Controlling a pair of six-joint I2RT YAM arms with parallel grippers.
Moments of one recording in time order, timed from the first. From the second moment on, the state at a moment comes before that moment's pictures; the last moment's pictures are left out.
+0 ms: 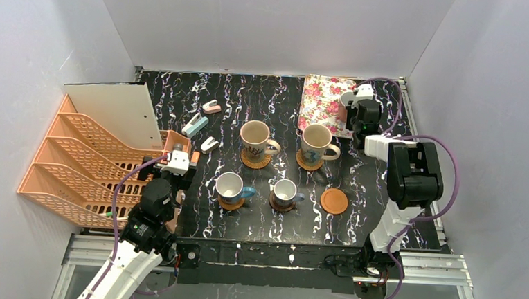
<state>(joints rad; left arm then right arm) -0.45 0.23 0.25 -0.22 -0.59 0.36 0.12 1.86 1.01 0.44 0.09 -0.06</state>
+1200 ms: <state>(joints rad) -0.45 0.23 0.25 -0.22 -0.59 0.36 -0.08 1.29 1.17 -0.12 -0.32 -0.14</state>
